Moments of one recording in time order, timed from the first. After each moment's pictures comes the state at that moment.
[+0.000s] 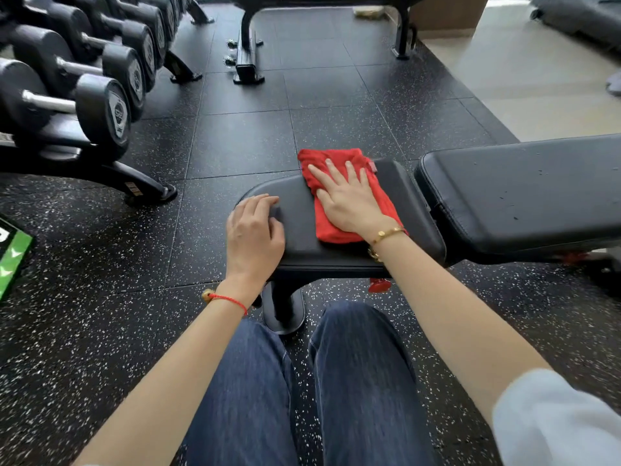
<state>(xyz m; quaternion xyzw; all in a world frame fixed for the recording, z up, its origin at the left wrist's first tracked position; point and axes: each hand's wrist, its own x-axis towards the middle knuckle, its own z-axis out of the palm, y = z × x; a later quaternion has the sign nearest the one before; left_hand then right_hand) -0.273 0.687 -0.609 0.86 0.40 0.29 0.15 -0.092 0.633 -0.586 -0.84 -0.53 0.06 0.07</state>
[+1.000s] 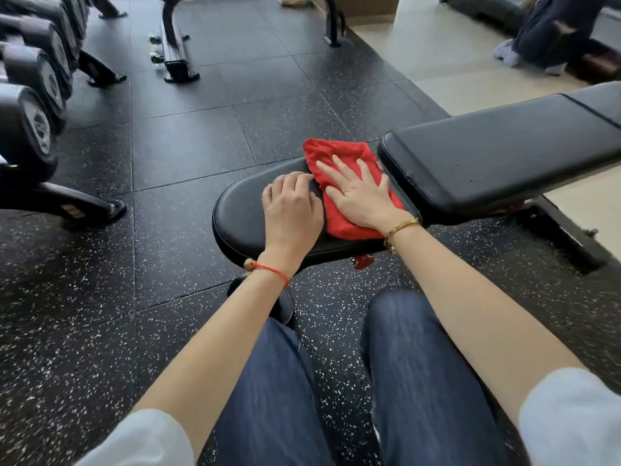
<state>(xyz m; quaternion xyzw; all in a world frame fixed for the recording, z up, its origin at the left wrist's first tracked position) -0.216 0.664 -0.593 0.91 0.29 0.25 0.16 -0.087 0.580 -0.582 -0.90 -0.42 0.10 0.08</state>
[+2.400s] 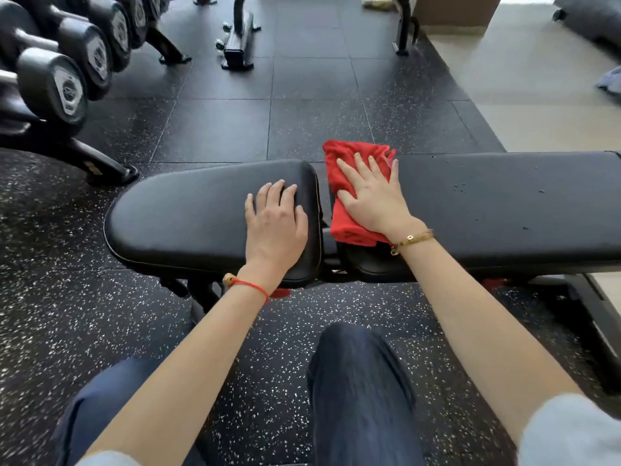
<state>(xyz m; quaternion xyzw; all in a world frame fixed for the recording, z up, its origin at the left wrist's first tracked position) -0.070 0.560 -0.613 0.87 0.44 0.21 0.08 0.105 0.503 -0.581 -0.84 -0.54 0.03 0.05</state>
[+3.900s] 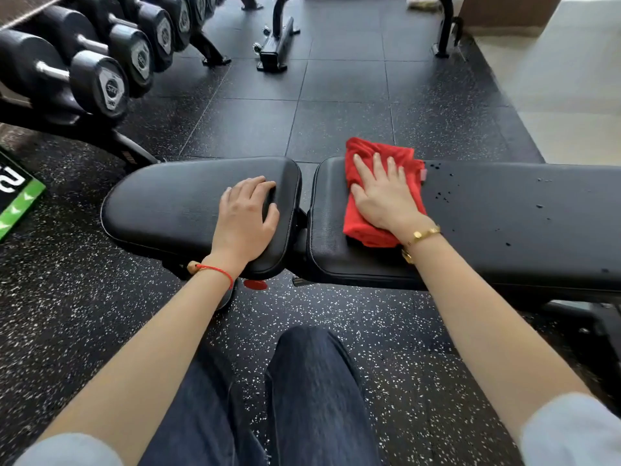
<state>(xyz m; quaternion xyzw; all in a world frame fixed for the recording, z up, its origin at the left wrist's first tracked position) -0.068 0.552 -0.604 0.86 0.45 0.22 0.08 0.166 0.480 -0.583 -0.82 -0.55 0.08 0.08</state>
